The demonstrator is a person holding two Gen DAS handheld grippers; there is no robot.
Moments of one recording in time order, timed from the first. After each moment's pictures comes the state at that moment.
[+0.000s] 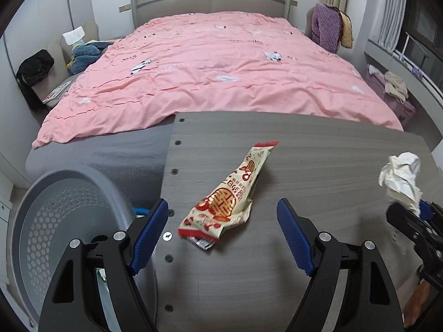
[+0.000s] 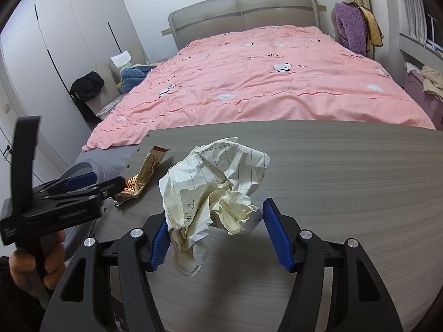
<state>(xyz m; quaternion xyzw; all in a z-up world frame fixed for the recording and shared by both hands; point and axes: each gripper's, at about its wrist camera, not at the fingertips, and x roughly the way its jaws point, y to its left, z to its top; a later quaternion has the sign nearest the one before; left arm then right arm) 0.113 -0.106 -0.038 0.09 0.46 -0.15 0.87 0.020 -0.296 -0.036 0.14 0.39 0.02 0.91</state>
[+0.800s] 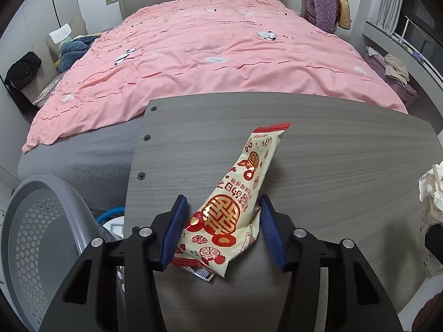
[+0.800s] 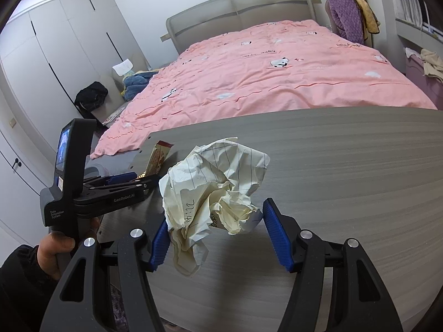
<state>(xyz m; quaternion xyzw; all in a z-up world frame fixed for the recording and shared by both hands) 0.135 -0.132 -0.071 0.11 0.49 -0.16 0.85 0.004 -0.316 -0.041 0.18 0.38 0.03 0.91</state>
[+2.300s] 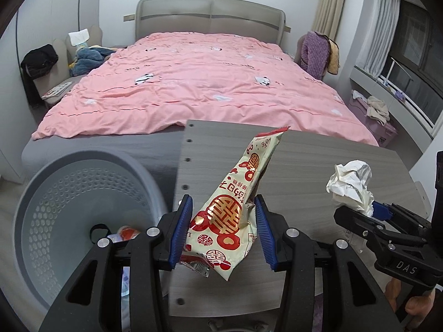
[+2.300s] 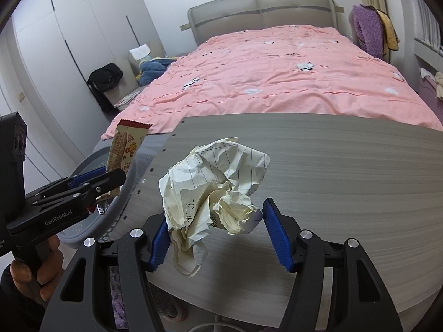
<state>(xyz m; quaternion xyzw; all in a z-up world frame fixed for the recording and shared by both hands) 0.043 -0.044 0.000 0.01 0.41 -0.18 0.89 0.007 -0.243 -0.026 0.12 0.39 0.06 0.91</state>
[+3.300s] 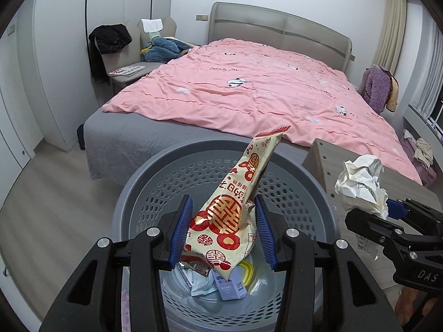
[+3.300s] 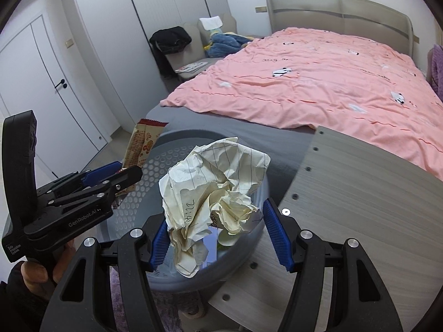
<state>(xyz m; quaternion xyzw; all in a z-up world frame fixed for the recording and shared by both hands) 0.063 0.133 -0.008 -0.03 0.40 -0.03 0.92 0.072 -0.049 -0.010 0.04 0.41 0.21 0.89</state>
